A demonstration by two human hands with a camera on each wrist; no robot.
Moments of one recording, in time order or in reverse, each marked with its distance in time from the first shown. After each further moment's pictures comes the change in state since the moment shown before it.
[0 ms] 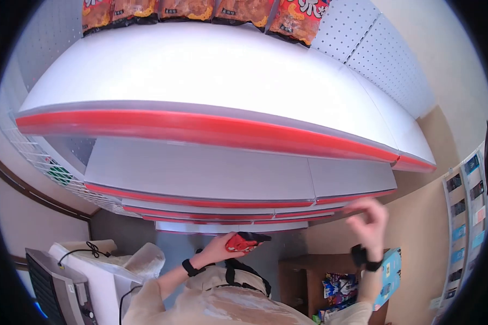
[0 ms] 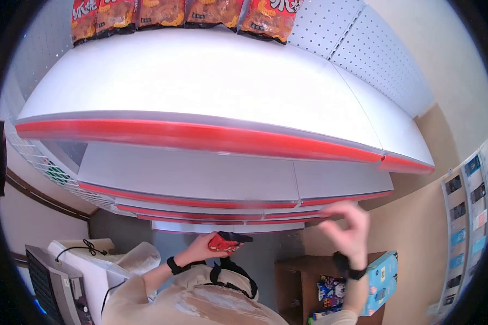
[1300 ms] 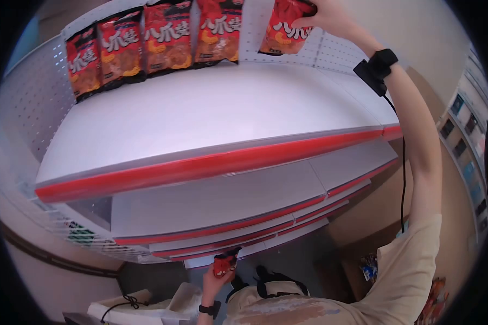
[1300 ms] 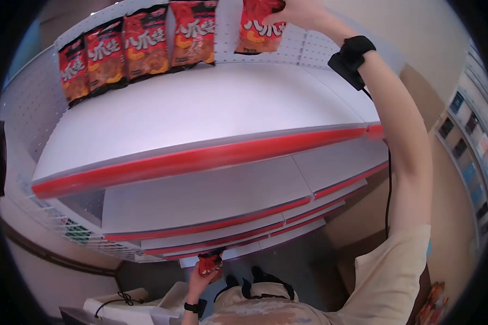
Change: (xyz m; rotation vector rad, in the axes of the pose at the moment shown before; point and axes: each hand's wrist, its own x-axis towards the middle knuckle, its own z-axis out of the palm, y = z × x) left_hand -0.094 -0.068 -0.058 -0.042 0.453 -0.194; right_hand 0.311 -0.152 -0.044 -0.685 0.203 -0.519
